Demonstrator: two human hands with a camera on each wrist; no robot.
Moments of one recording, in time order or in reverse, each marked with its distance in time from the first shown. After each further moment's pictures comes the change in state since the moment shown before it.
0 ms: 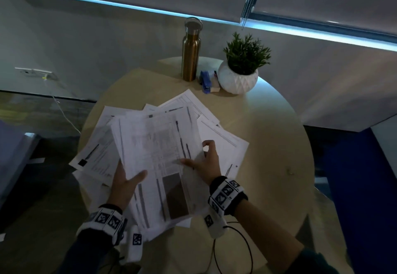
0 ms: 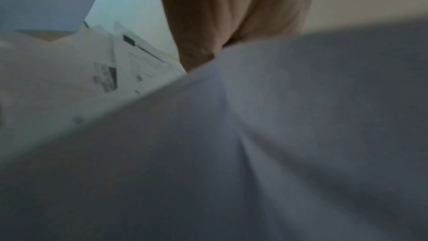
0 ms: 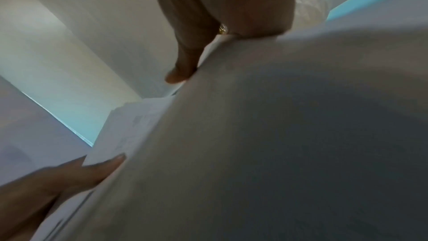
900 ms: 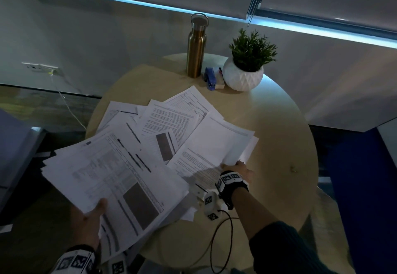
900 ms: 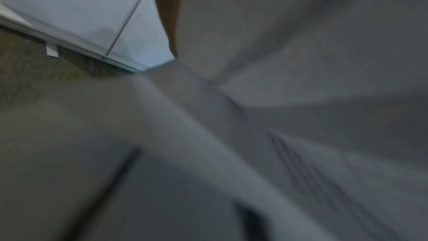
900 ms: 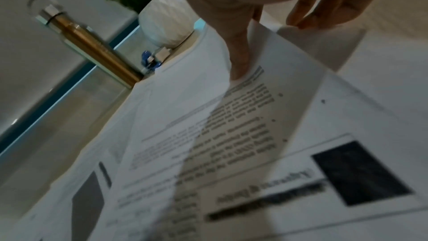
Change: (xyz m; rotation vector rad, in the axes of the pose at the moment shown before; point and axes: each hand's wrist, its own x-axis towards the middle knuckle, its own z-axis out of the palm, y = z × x) left_hand -0.036 -0.086 -0.084 -0.158 0.470 -0.322; right_hand 0.016 0.067 -0.043 -0.511 0.382 0.619
